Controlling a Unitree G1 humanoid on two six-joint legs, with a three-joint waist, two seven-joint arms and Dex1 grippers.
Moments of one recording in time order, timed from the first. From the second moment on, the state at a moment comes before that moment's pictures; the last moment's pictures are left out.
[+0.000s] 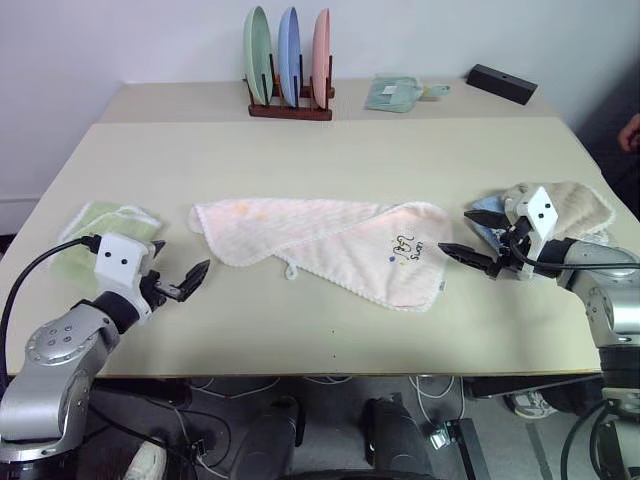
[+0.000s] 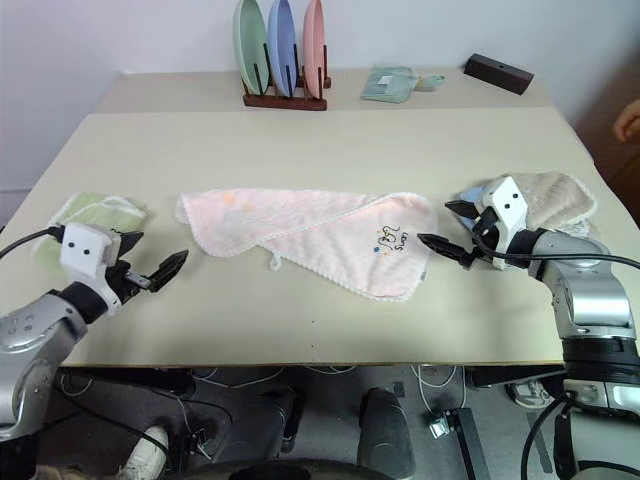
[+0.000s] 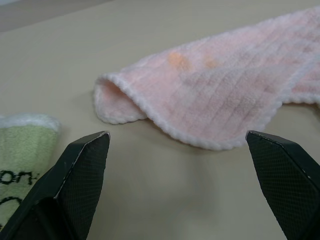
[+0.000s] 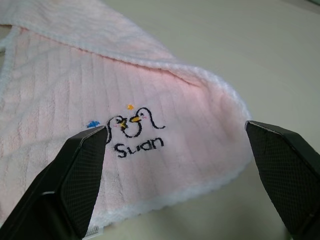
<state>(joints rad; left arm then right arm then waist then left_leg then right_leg) 0.08 0.59 0.37 -0.48 -0.40 0.58 -0.48 -0.36 -0.80 -0.17 0.15 0.36 0.34 1.01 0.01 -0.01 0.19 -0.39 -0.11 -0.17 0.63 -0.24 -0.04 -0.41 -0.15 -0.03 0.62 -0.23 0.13</state>
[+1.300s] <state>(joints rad) -0.17 0.78 -0.11 -0.20 -0.05 0.34 -0.57 -0.25 -0.63 -0.08 -0.14 0.33 0.43 0.77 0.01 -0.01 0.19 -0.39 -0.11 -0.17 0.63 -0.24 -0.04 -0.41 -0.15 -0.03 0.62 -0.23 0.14</state>
